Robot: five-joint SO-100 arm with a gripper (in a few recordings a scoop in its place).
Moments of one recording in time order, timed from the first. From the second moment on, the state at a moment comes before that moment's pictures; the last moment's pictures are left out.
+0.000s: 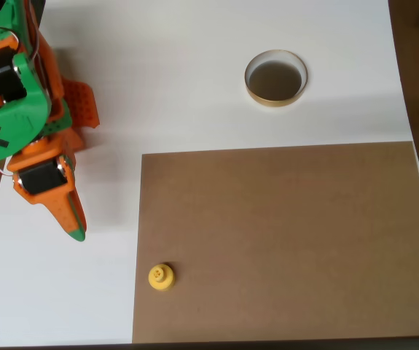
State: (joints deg) arm 22.9 186.2 168.9 63.7 -1.8
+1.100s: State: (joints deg) arm 21.3 170.4 146.6 61.5 -6.7
